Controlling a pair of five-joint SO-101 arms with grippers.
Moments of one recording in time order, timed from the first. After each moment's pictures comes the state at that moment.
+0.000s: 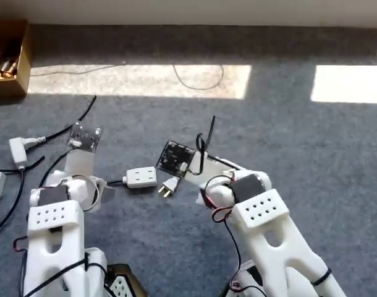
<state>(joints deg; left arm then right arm) -20.8 -47.4 72.7 47.4 -23.1 -32.1 -39.2 52.9 56.8 46.9</state>
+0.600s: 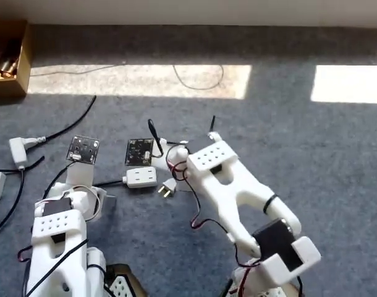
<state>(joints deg) -22.1 -47.5 80.3 38.9 -22.9 -37.0 1.8 25.2 57.6 58.3</state>
